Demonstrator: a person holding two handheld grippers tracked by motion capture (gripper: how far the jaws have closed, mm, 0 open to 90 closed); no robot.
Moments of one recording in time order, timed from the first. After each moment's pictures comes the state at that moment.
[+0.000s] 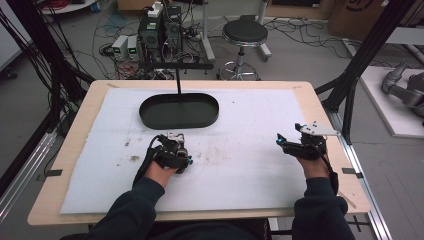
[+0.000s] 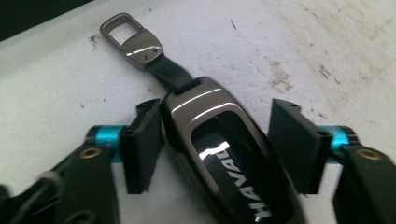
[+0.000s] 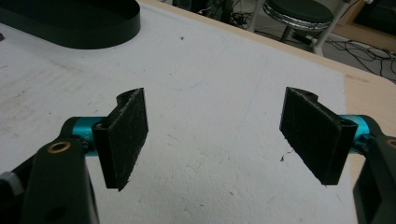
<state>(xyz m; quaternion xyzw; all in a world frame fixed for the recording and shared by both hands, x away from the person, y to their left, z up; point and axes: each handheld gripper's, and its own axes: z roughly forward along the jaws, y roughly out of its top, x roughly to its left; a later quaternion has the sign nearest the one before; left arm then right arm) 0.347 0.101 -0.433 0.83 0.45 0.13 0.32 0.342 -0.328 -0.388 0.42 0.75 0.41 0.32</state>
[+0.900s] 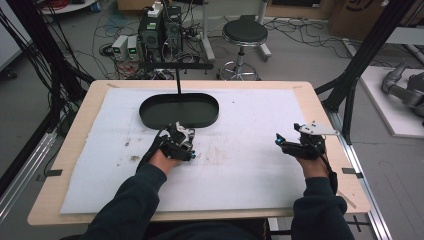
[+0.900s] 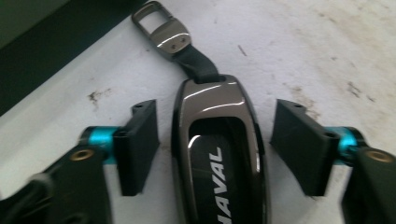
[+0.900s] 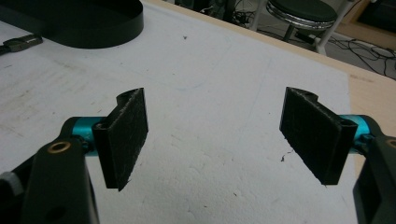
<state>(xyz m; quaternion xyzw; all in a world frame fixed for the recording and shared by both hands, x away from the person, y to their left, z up) 0.380 0.089 -0.431 0.86 0.39 0.13 0.29 0.343 -0.326 -0.387 0.42 0.75 0.41 0.31</state>
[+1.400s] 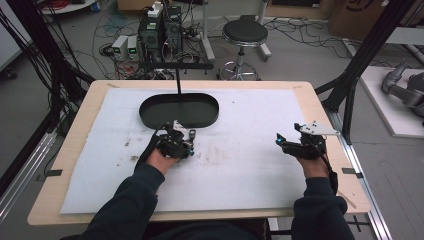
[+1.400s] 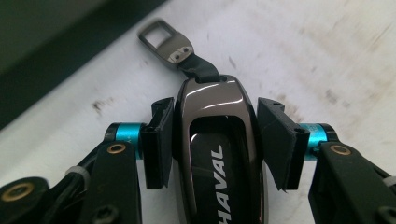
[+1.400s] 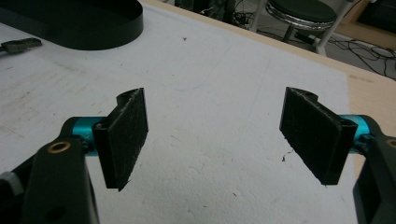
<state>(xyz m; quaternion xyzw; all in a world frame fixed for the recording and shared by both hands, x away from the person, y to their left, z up) 0.376 0.100 -0.417 0.85 0.39 0.14 0.33 0.342 -0.327 -0.387 0.42 0.75 0.41 0.31</state>
